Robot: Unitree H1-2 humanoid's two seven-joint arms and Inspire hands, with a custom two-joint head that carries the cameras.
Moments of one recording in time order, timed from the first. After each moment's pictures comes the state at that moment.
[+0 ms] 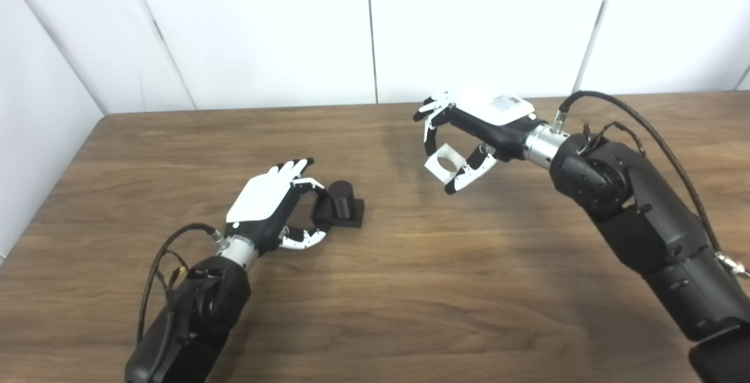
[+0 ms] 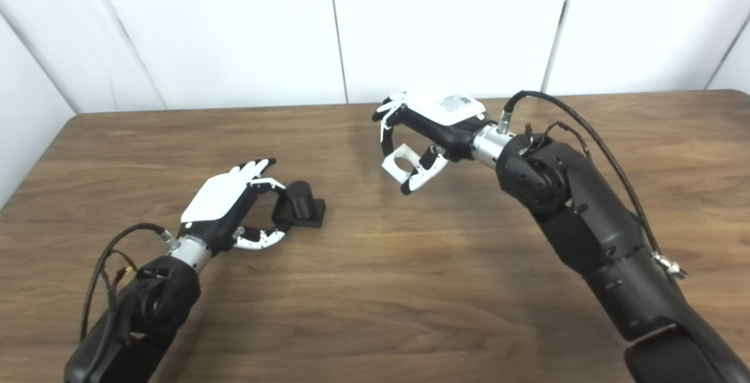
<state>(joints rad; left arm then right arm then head) -0.25 0.38 -0.31 0.05 0.75 0.12 -0.11 -0.68 -0.37 0.38 0.14 -0.67 -0.17 0.38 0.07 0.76</state>
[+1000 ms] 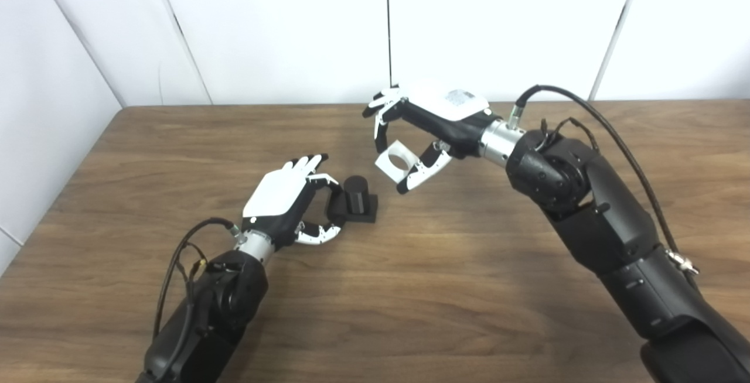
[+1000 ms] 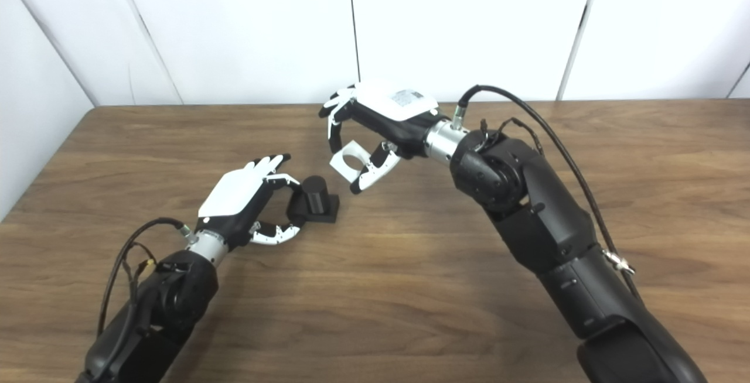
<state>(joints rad) -0.26 0.36 -0.33 0.05 0.77 0.15 -0.08 -0.74 -0.23 0.40 0.15 -0.67 -0.16 0.41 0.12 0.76</state>
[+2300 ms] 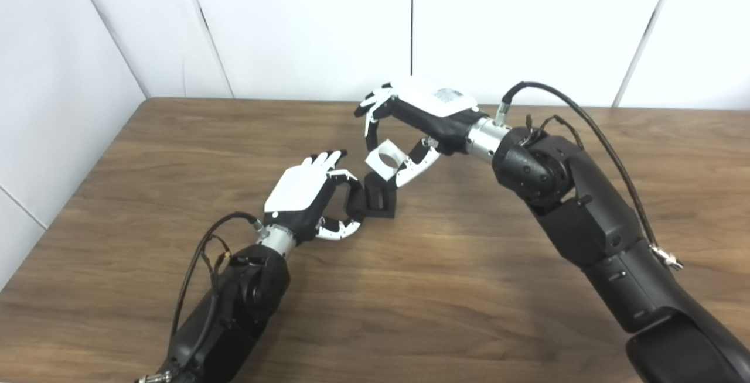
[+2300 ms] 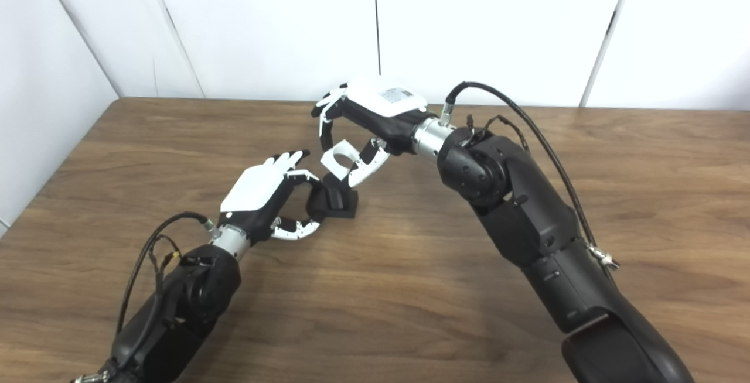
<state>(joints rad) -0.26 0.34 -0.34 0.06 0.78 0.18 -0.05 -0.79 -0.16 0.43 0.26 -0.66 -0.17 0.39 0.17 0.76</state>
